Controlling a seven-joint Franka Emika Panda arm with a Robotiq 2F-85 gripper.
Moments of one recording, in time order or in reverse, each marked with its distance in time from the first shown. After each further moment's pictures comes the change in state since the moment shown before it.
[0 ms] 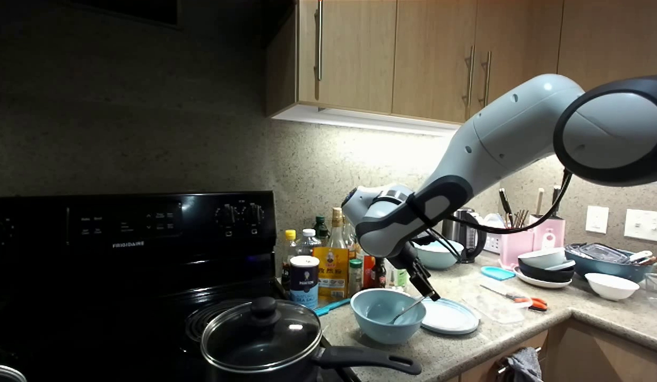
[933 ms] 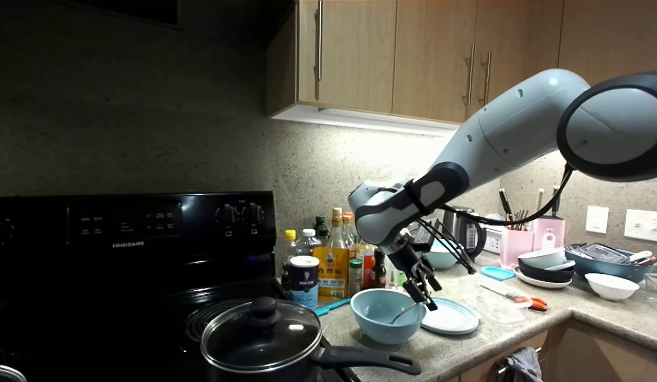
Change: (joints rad) arm -0.012 -0.017 -0.007 0.003 0.200 -0.071 0.309
